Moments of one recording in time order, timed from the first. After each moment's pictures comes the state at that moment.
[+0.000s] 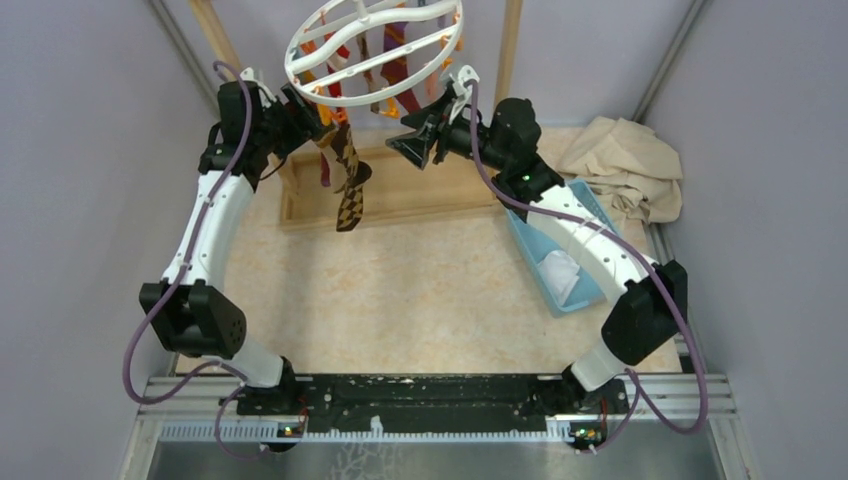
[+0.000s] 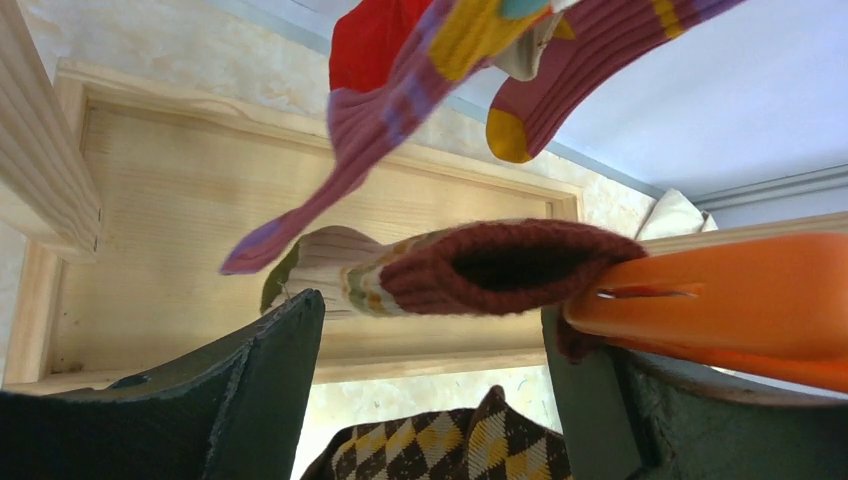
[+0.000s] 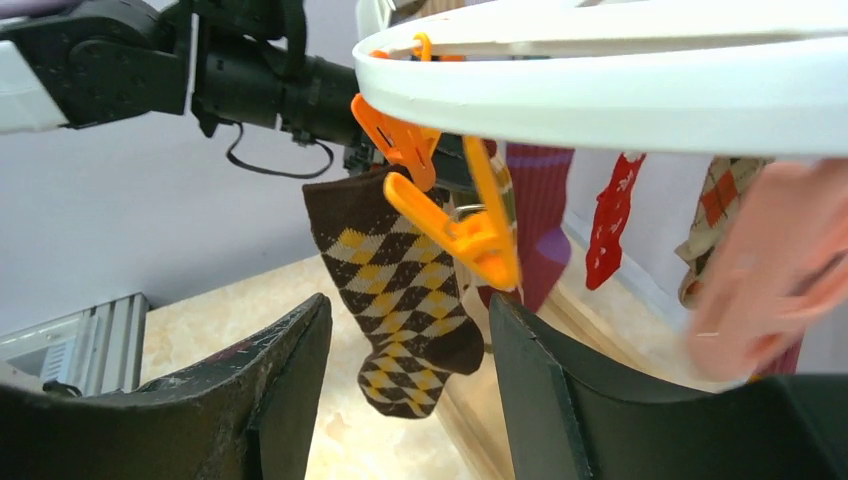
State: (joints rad) left arm -0.08 1.55 1.60 -0.43 0.13 -0.60; right arm 0.58 1.54 1.47 0.25 -0.57 0.15
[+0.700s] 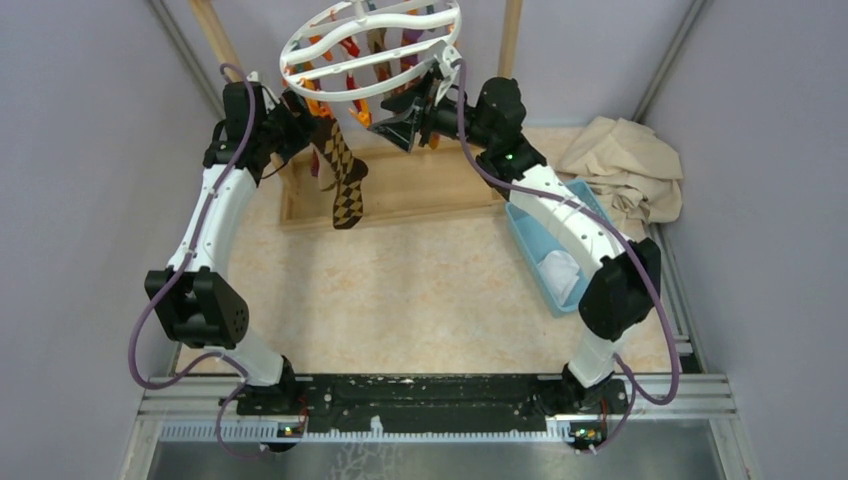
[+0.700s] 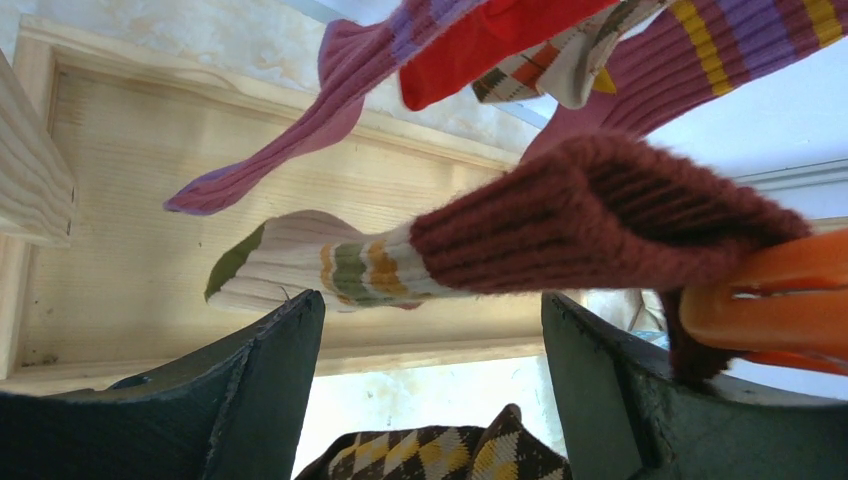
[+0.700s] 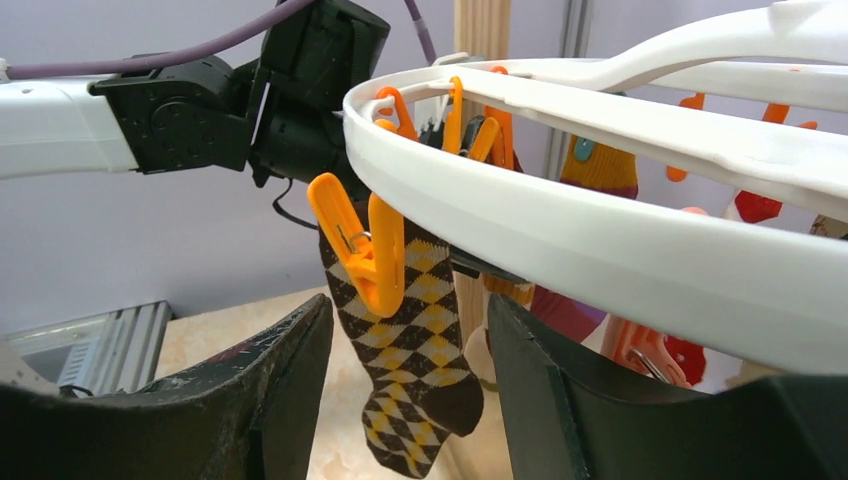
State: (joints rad) left arm -0.05 1.62 1.62 -0.45 0.19 -0.64; right arm 0.58 1.71 1.69 0.30 -0.69 0.18
